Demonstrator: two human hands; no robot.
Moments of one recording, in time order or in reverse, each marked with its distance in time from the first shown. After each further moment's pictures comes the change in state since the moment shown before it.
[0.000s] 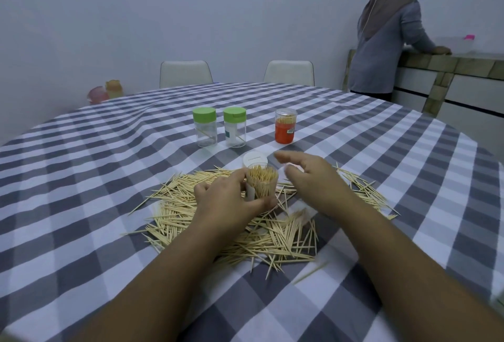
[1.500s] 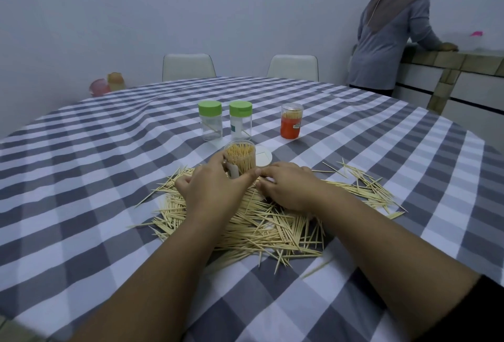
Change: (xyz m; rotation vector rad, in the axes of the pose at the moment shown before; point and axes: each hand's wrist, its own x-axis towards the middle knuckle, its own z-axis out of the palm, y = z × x) left_hand 0.008 -0.007 -0.011 -0.019 0.230 -0.230; right_hand 0.030 0.000 0.038 -0.579 -0.328 -0.027
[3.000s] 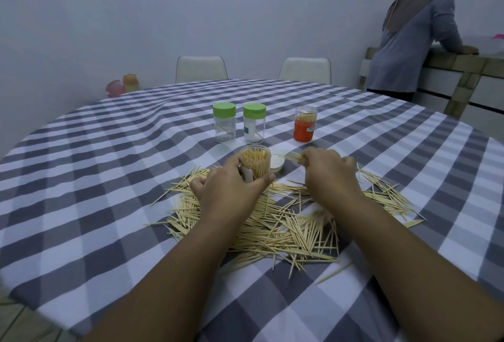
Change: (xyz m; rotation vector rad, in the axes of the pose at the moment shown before) left_hand -0.001 -0.005 0.001 0.046 -0.029 0.013; right_hand -0.005 0.008 -0.011 -0.039 0.429 0.212
